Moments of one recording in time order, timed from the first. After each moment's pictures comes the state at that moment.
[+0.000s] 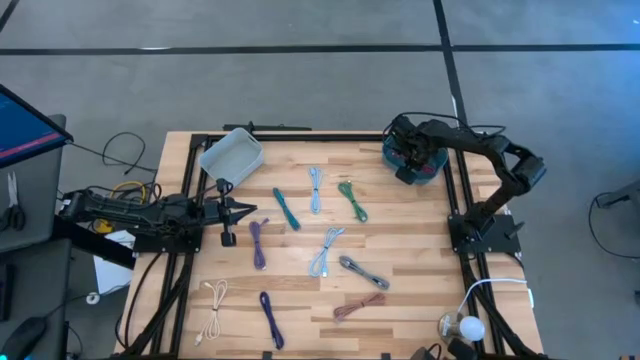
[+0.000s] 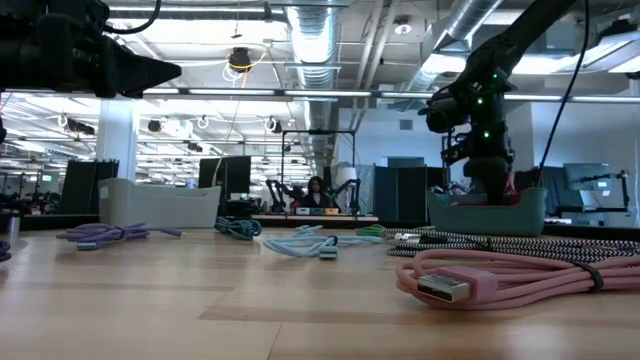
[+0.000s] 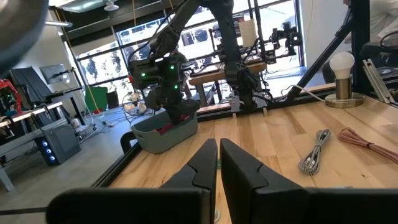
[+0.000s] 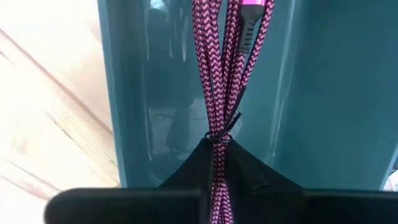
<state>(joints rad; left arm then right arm) -0.12 0.15 0.01 0.38 -0.26 0.30 -0.80 1.59 0.99 -0.88 0.29 -0.21</state>
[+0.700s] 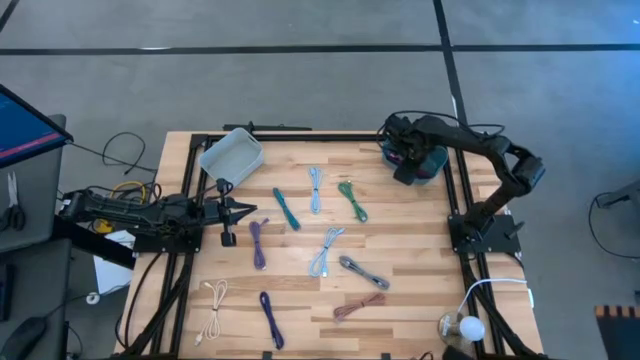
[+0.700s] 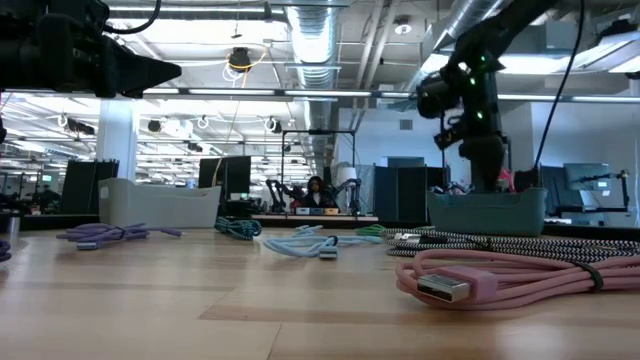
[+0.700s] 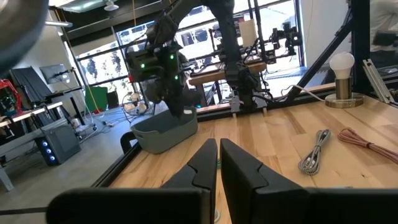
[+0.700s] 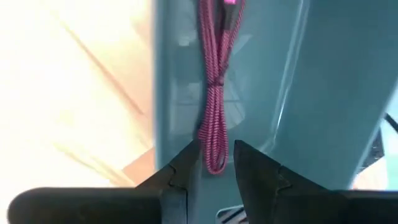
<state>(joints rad) -0.12 0.15 0.01 0.38 -0.26 0.30 -0.71 1.59 1.12 -1.07 0.28 -0.16</state>
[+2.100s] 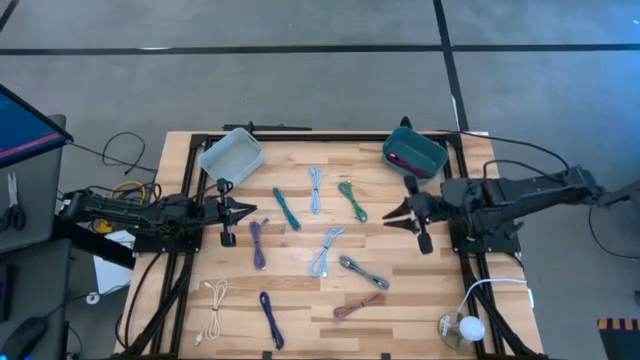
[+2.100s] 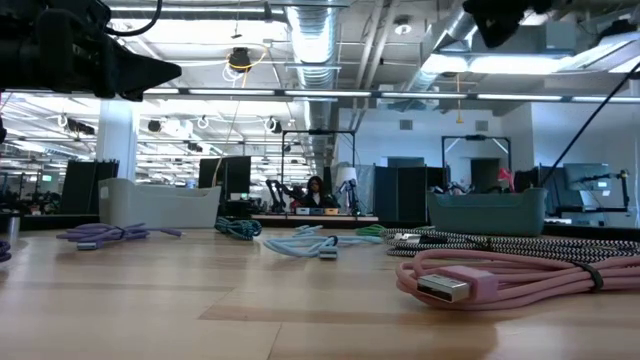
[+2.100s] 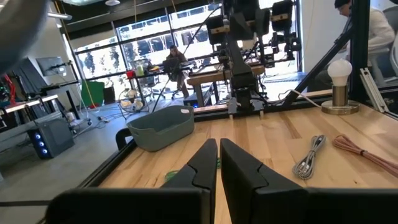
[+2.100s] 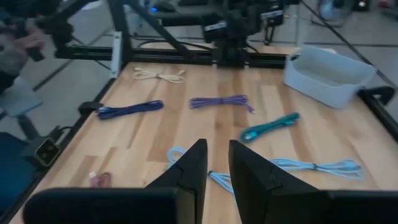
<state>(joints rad) -0.12 0.15 0.01 0.38 -0.26 0.25 0.18 0.78 0.69 -0.25 0.07 0.02</state>
